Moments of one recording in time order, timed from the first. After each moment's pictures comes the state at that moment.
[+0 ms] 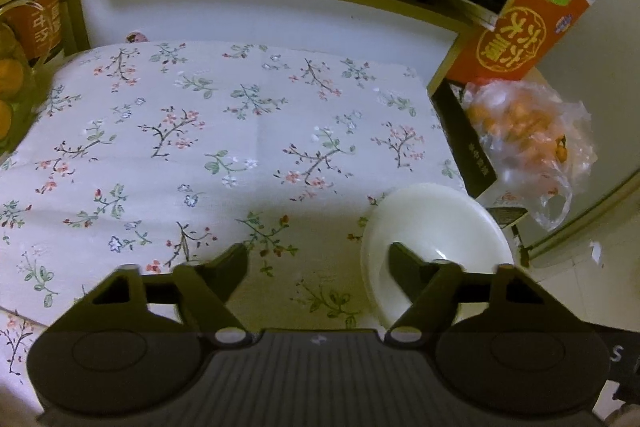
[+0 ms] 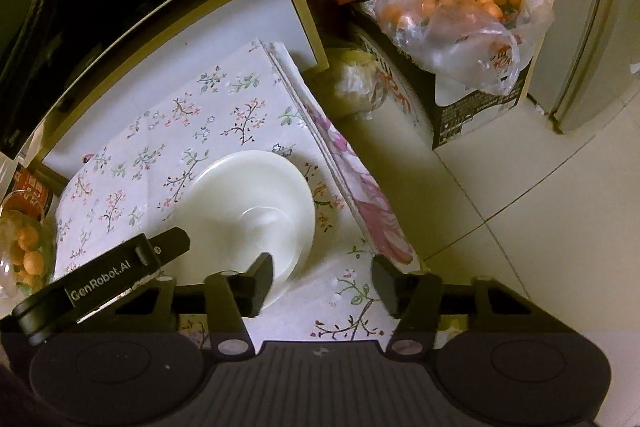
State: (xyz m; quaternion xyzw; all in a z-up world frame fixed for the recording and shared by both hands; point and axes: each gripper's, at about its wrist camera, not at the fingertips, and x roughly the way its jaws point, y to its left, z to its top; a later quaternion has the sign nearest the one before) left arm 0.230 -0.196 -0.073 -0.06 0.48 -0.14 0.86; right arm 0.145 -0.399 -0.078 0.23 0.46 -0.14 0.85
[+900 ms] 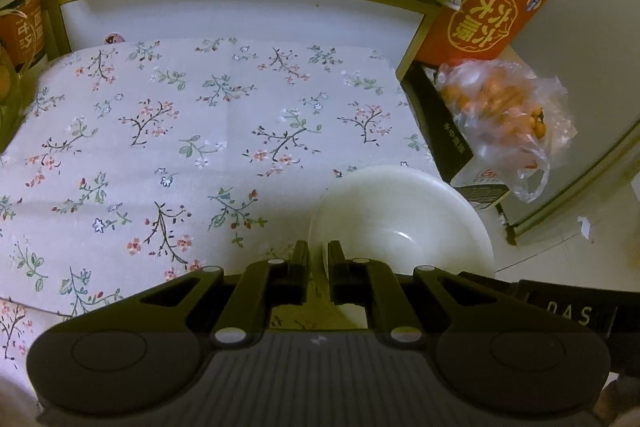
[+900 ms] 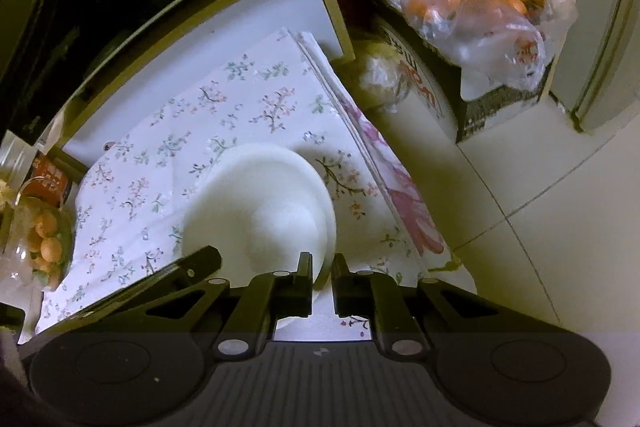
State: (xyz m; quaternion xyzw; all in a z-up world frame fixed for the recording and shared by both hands) left arm 0.213 -0.206 -0.069 -0.05 0.48 -0.16 0.86; right arm 0.146 -0.387 -0.078 0.23 0.46 -0.11 0.85
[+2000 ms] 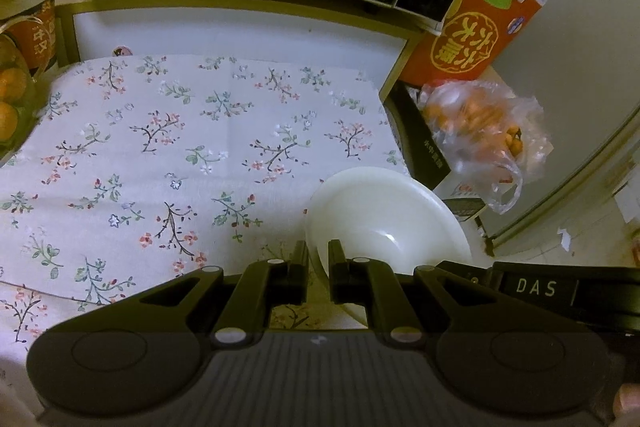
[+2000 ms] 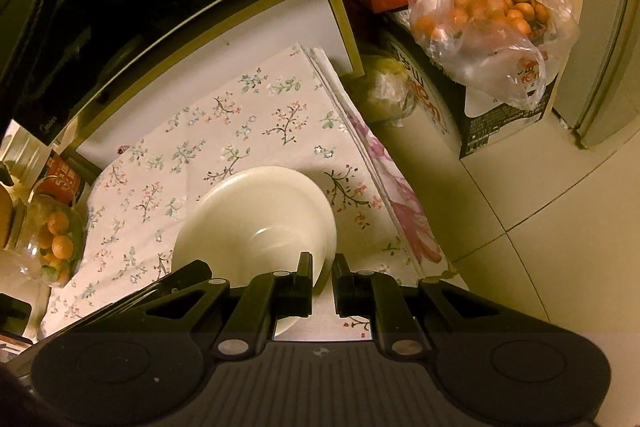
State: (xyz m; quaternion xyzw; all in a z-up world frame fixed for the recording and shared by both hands) left arm 0.190 -0.193 -0.045 -0.08 0.46 -0.17 0.87; right arm 0.139 -0.384 -0.066 0.22 0.45 -0.10 0.86
